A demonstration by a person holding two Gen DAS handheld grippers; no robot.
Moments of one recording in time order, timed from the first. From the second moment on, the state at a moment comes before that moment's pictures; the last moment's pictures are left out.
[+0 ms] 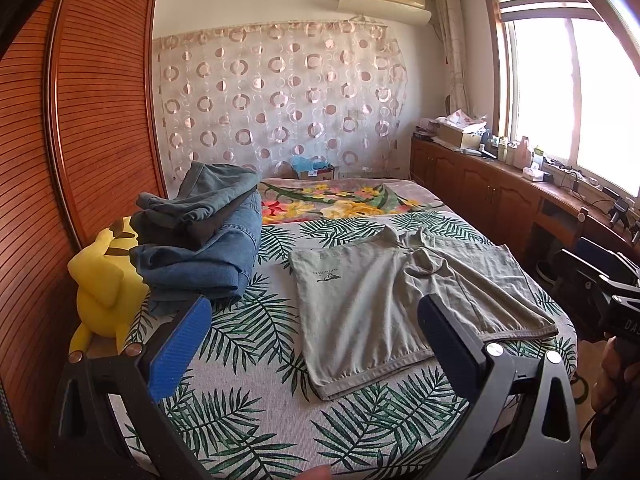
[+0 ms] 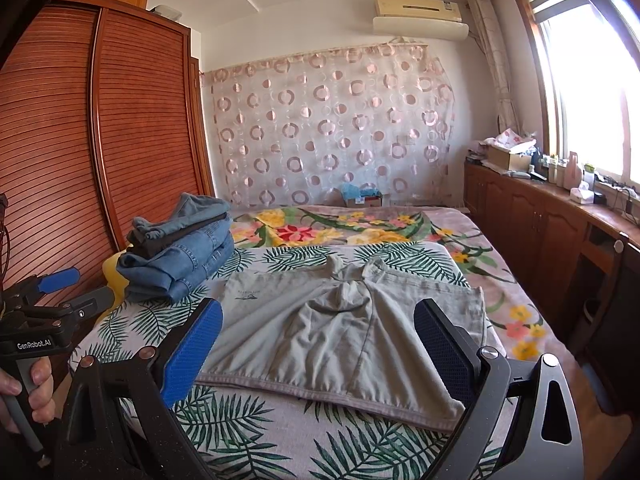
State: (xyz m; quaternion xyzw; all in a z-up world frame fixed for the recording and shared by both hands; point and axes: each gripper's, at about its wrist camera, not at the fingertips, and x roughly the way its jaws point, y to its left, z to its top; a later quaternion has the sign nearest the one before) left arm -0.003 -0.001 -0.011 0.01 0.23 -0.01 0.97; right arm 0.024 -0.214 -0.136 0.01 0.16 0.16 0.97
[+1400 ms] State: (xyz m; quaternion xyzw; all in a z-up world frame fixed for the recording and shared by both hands) left arm -0.002 -0.003 -0.008 0.01 0.23 -0.01 0.97; right arm 0.023 -0.215 -0.134 0.01 0.16 0.16 0.98
